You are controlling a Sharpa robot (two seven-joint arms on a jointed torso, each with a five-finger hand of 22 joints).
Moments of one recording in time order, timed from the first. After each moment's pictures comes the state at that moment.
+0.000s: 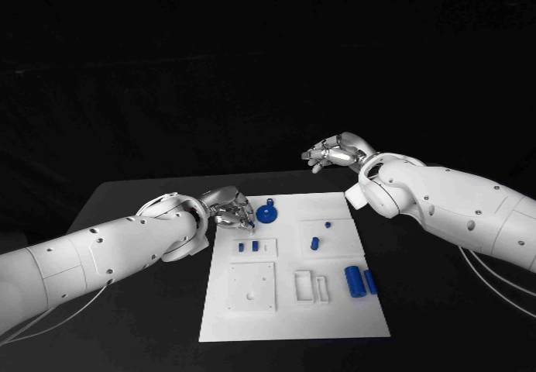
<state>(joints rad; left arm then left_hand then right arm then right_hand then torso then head) 1.27 -0.62 -0.10 1.21 -1.14 -0.20 0.03 1.16 -0.08 0.63 -0.28 0.13 1.03 0.10 0.35 0.50 1.31 0.03 0.14 0.26 1.25 -0.08 1.32 0.58 0.06 0.98 -0.14 1.00 1.28 1.30 -0.65 0.06 1.17 -0.72 -0.31 0.06 0.88 -0.10 0.42 -0.24 0.47 0.81 0.21 0.27 0.46 0.96 0.13 0.44 0.12 1.07 0.09 0.30 0.62 0.26 0.65 0.24 0.34 1.06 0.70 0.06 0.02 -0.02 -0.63</state>
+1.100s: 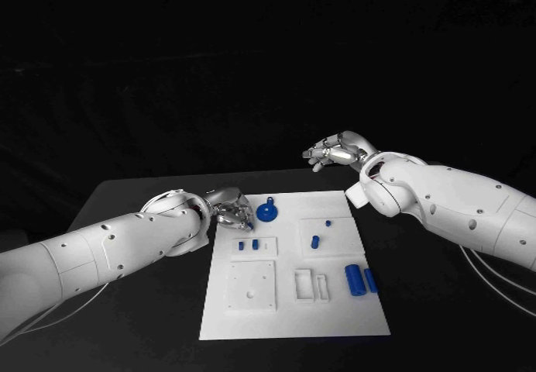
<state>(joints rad) 1.26 -0.57 -0.11 1.14 -1.20 -0.14 0.03 1.16 -0.07 0.63 -0.29 0.12 1.03 0.10 0.34 0.50 1.31 0.03 0.13 0.26 1.25 -0.08 1.32 0.58 0.06 0.99 -0.14 1.00 1.28 1.30 -0.65 0.06 1.17 -0.72 -0.31 0.06 0.88 -0.10 0.42 -0.24 0.47 0.81 0.21 0.27 0.46 0.96 0.13 0.44 0.12 1.07 0.09 0.29 0.62 0.26 0.65 0.24 0.34 1.06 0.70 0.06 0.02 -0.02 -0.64</state>
